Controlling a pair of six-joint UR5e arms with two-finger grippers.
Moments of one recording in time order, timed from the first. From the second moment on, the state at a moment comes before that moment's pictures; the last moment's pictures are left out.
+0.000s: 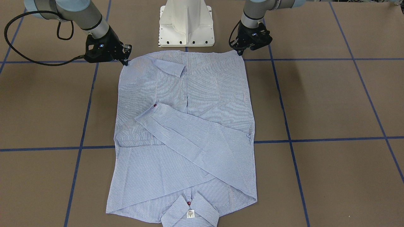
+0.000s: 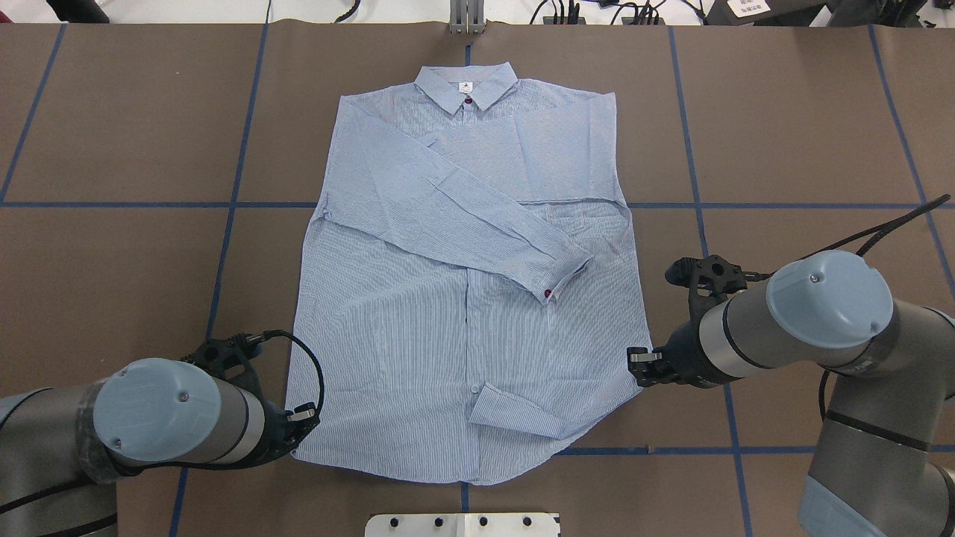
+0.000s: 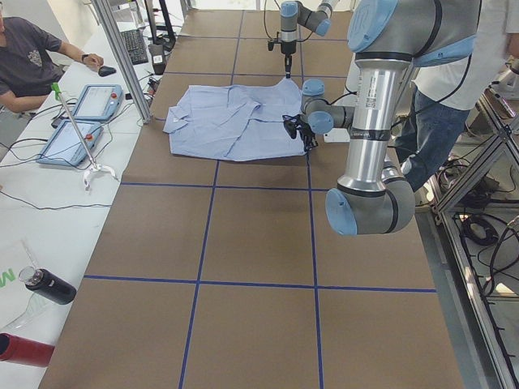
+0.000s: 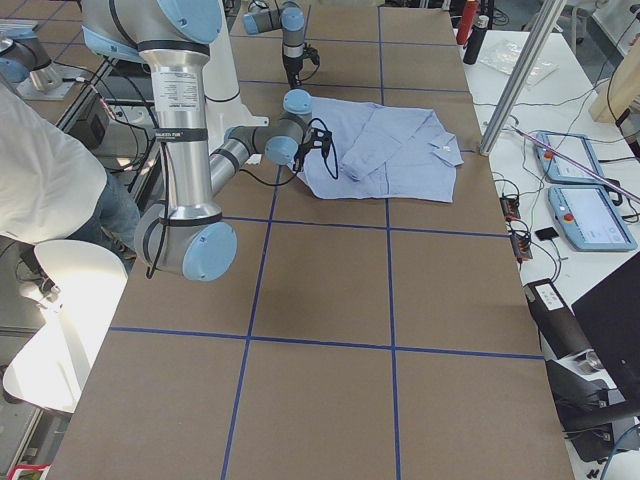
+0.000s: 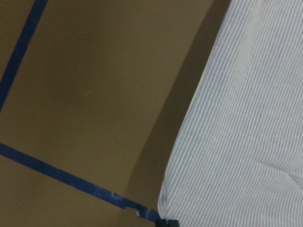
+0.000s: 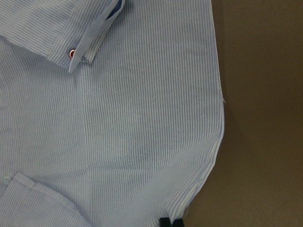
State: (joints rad) left arm -0.25 -1.75 -2.14 -1.63 -1.78 -1.83; right arm 0.48 -1.47 2.10 -1.29 2.01 1.37
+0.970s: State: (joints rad) left arm -0.17 -1.76 -2.32 -1.33 -1.79 -1.77; right arm 0.52 -1.51 2.20 -1.29 2.25 1.37
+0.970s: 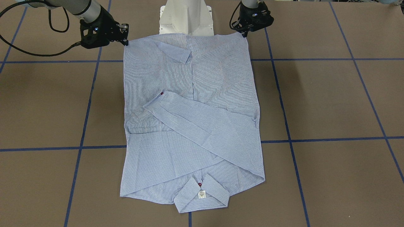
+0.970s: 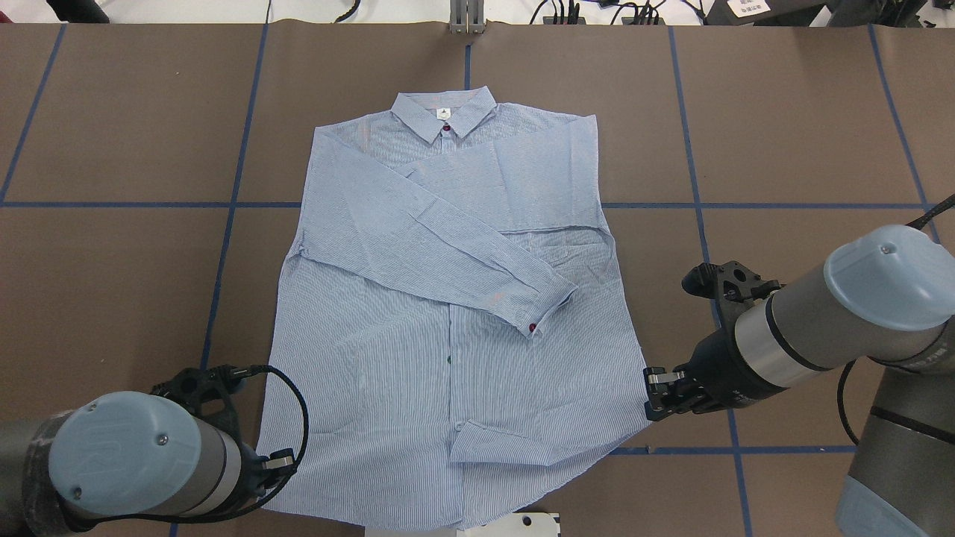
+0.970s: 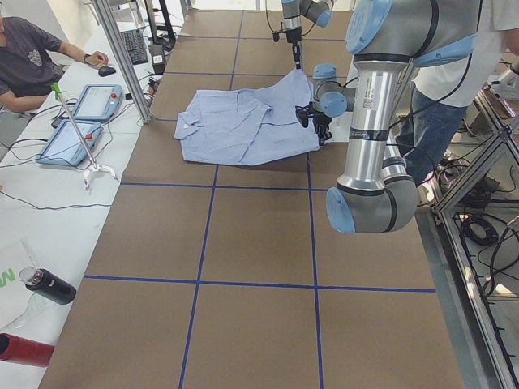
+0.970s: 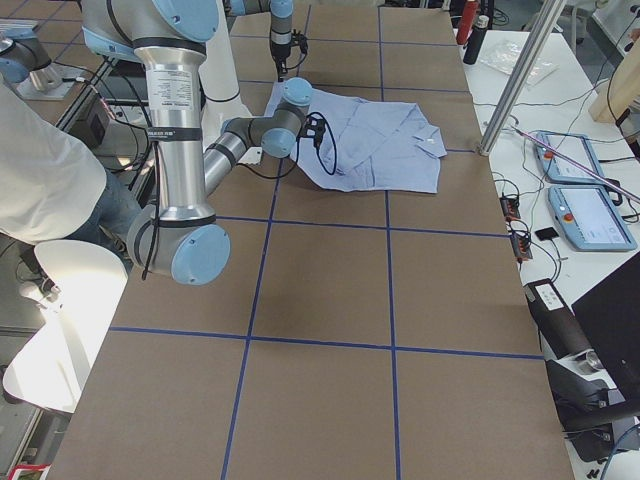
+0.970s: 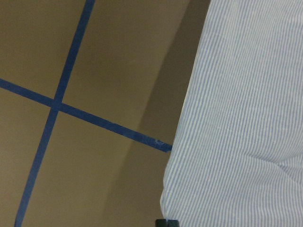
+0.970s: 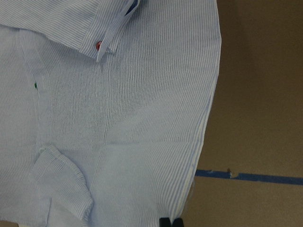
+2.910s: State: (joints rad) left arm -0.35 -1.89 -2.37 -1.20 -1.88 -1.56; right arm 0.75 -1.44 2.13 -1.28 2.38 1.35
